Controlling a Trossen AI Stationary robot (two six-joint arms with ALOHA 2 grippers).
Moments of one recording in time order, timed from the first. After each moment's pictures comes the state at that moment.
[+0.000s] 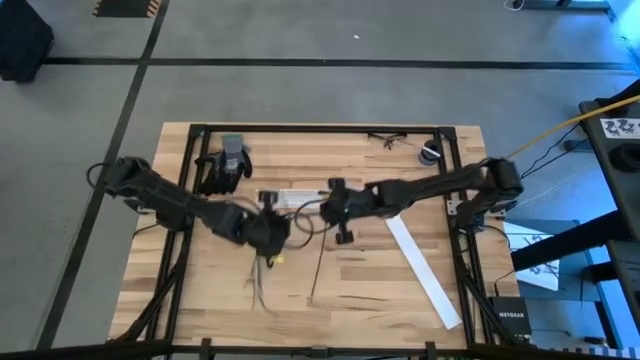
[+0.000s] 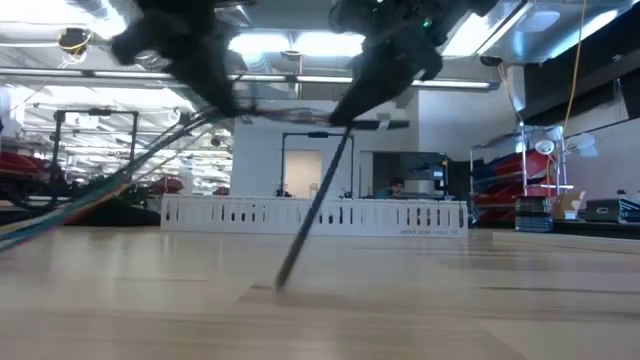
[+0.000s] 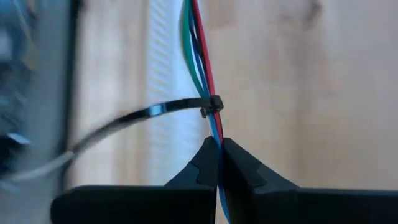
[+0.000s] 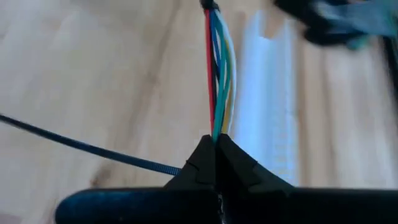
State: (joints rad) left arm -0.37 1.52 1.11 -0.82 -0.62 -0.10; right arm 0.08 1.69 1.20 -0.38 0.14 -0.22
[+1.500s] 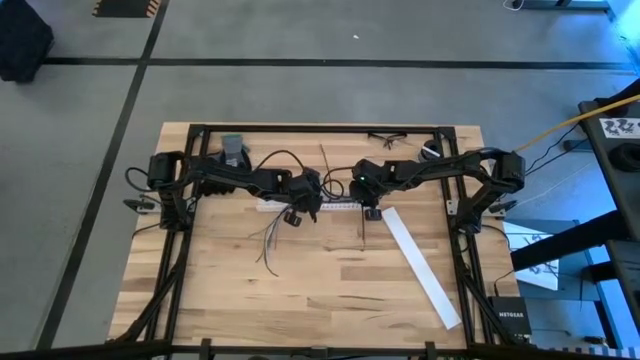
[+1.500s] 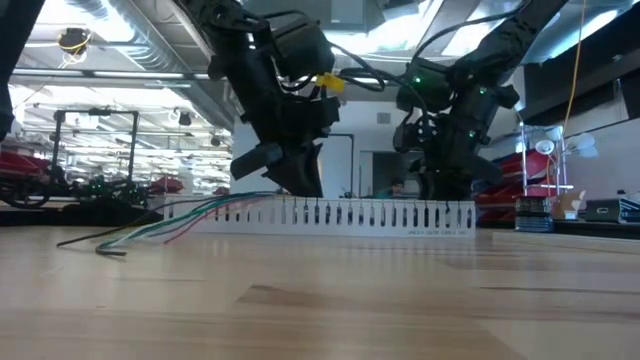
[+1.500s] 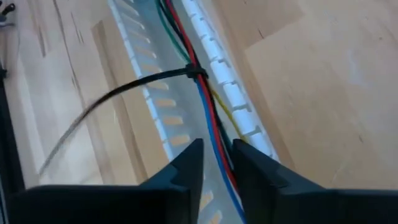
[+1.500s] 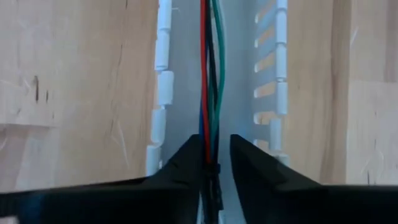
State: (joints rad) left arm 0.11 1.82 1.13 -0.30 -0.19 0.66; right arm -0.28 1.64 0.80 -0.30 -0.09 -0.38
